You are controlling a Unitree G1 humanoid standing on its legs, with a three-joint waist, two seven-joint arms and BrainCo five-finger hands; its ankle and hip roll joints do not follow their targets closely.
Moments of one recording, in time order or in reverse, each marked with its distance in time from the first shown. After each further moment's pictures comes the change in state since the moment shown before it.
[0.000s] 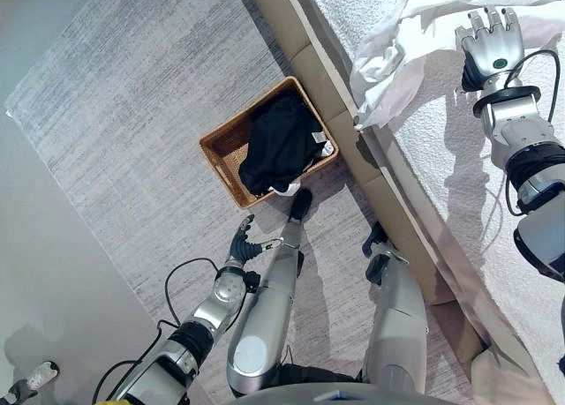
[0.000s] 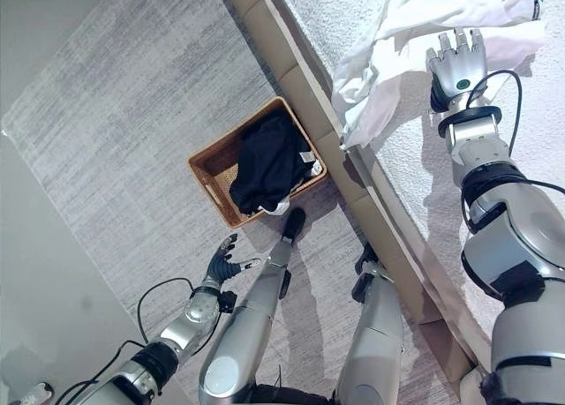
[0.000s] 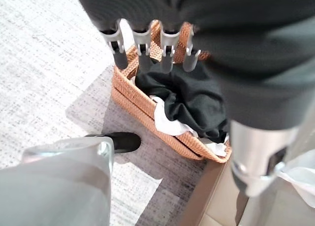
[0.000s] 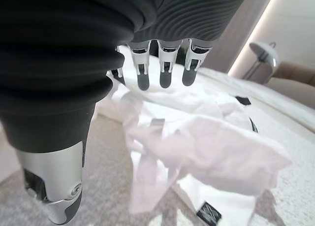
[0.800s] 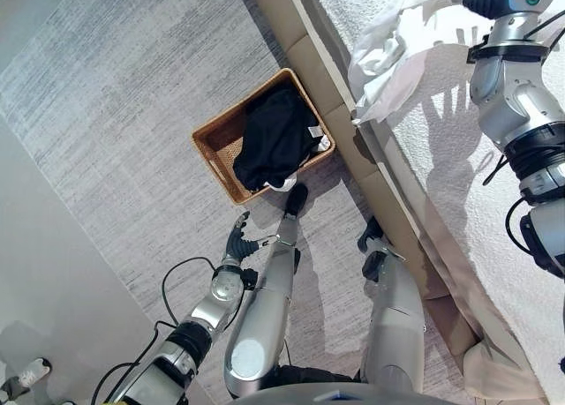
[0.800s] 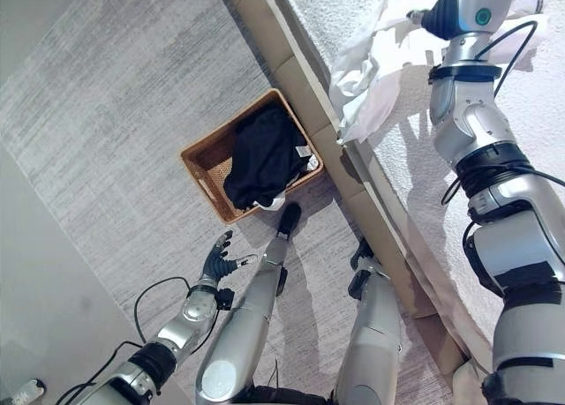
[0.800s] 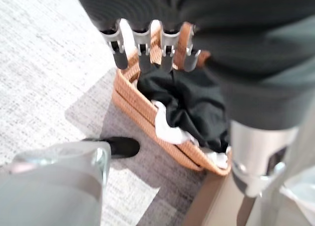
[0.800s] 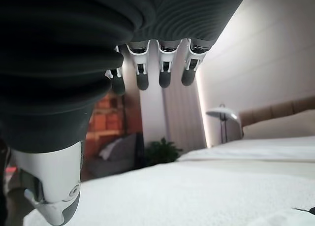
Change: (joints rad) left arm 0.011 0.006 0.042 -0.036 0.001 0.000 0.032; right arm 0.010 -0.015 -0.350 -0.380 0.173 0.067 -0.339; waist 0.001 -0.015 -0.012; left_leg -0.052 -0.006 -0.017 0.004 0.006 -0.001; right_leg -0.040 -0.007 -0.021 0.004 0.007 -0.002
